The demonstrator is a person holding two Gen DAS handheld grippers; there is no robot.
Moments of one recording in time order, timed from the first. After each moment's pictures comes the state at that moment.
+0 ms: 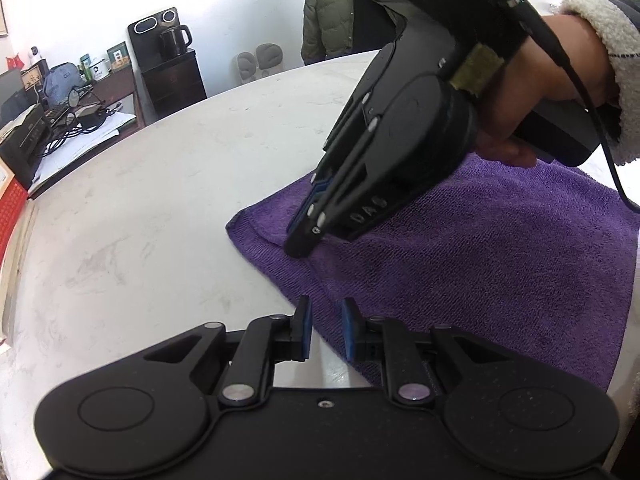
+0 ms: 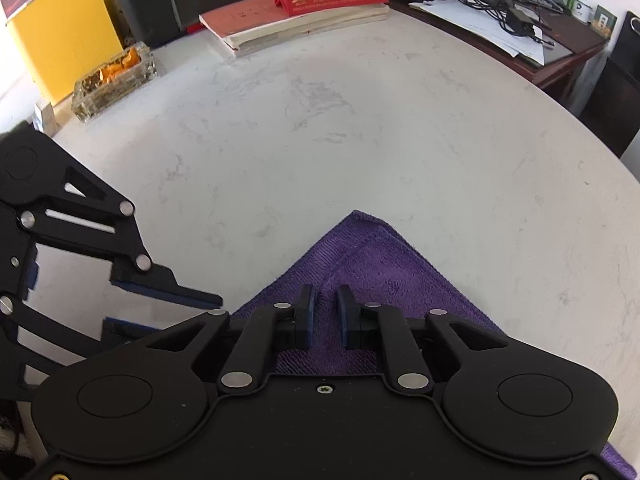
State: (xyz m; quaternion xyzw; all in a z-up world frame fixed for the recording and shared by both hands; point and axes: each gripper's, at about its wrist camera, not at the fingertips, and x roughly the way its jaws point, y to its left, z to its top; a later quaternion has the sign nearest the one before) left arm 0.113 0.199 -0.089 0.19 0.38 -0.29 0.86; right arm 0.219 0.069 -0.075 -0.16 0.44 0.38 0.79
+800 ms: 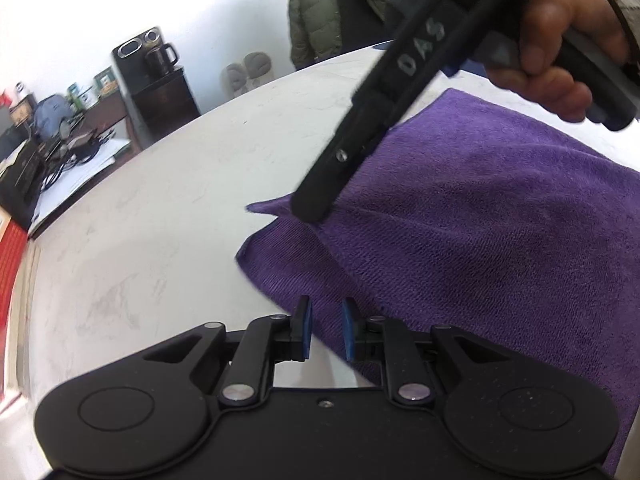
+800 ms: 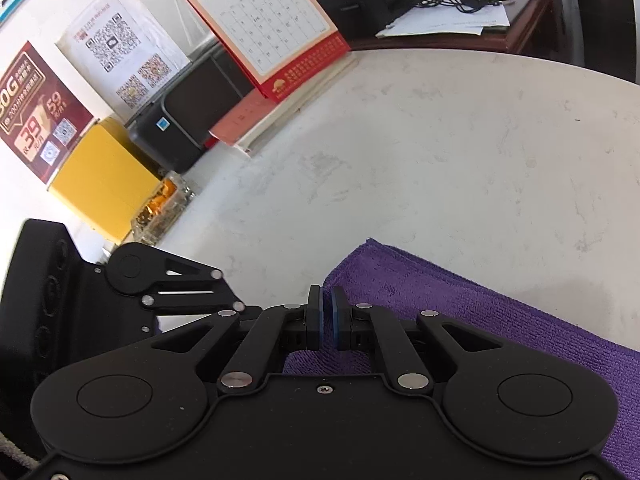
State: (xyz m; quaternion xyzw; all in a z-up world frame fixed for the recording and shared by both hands) left arm 0.121 0.190 -0.096 0.24 0.35 -0.32 0.85; right arm 0.242 0.003 -0.054 0.07 0.44 0.43 0.78
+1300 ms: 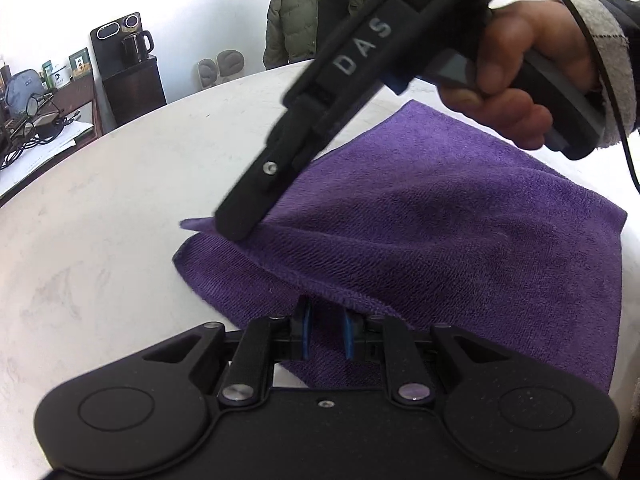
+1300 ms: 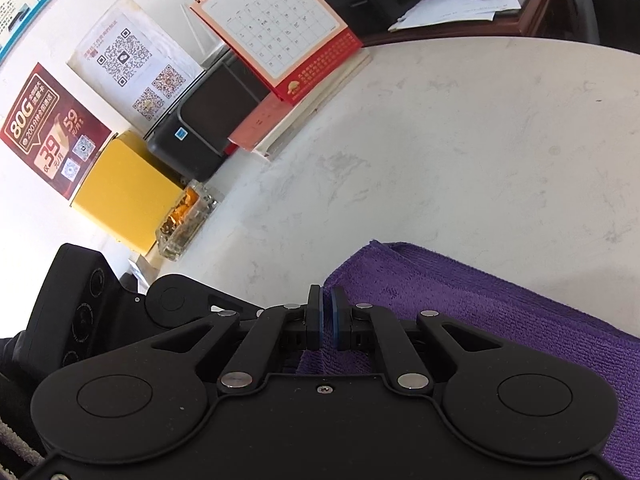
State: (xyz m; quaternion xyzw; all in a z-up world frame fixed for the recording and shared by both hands) left arm 0.126 0.194 -0.108 0.17 0.37 -0.35 0.84; right arm 0.256 0.013 -0.067 0.10 0.46 0.46 0.76
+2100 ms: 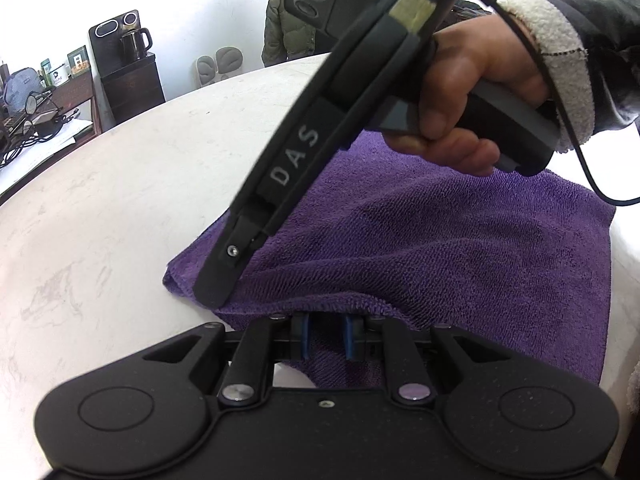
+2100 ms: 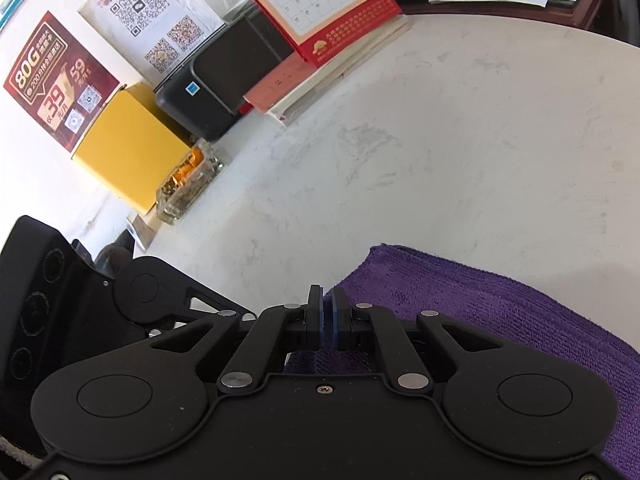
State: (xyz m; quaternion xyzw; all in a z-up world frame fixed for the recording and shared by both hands) left arm 0.121 0.192 -0.103 0.18 0.38 -0.35 0.84; right arm 0.269 0.053 -0.094 0.03 0.48 0.49 0.73
